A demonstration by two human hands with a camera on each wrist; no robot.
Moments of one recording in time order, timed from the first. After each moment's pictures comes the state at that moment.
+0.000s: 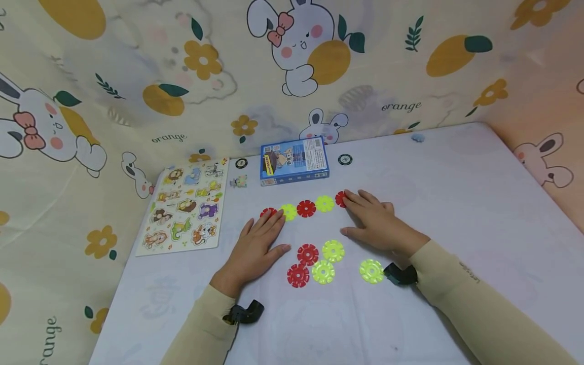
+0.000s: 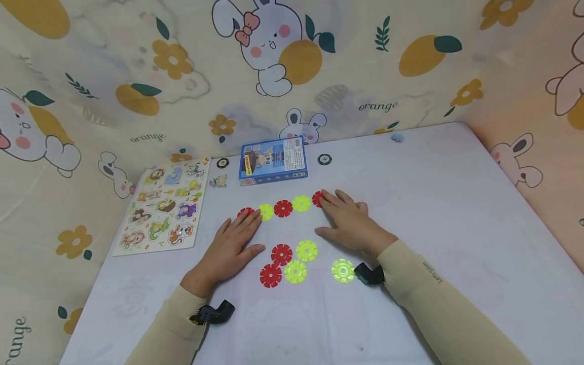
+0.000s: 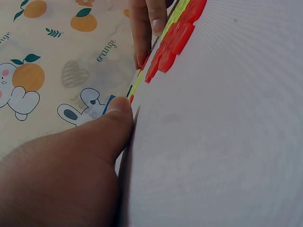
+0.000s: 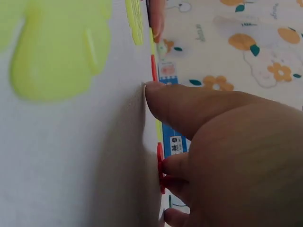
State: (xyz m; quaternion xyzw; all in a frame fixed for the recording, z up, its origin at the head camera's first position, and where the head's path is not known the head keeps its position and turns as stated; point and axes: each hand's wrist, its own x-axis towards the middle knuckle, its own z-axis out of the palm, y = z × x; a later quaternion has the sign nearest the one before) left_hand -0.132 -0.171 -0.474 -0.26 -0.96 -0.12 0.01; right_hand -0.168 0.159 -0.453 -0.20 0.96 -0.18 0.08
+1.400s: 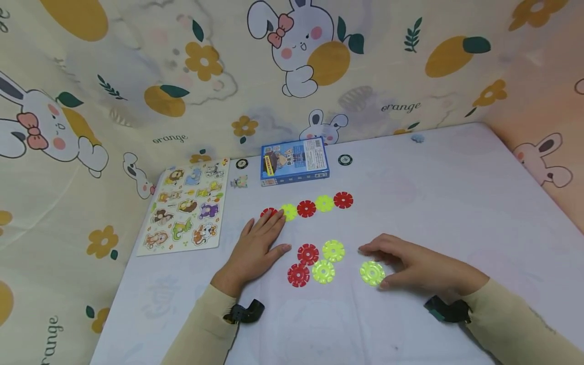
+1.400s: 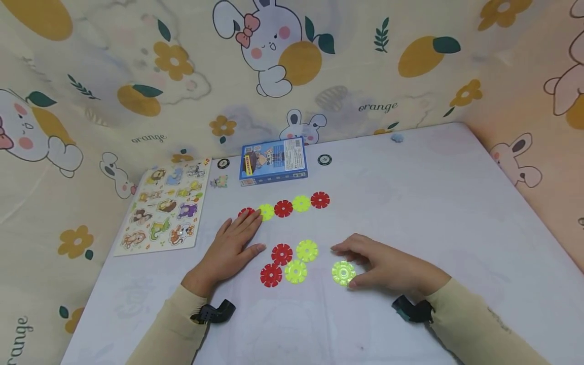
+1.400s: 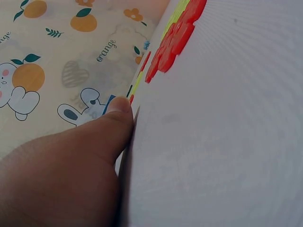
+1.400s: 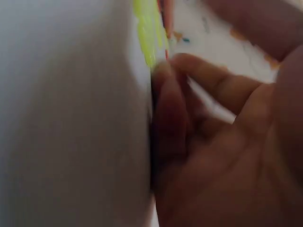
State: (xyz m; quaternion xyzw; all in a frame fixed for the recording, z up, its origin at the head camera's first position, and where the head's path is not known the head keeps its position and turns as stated) left_hand -0.133 -0.172 -0.476 -0.26 -0.96 -0.12 0.02; right_hand -0.092 0.217 -0.437 -0.25 0.83 -0.42 0.27
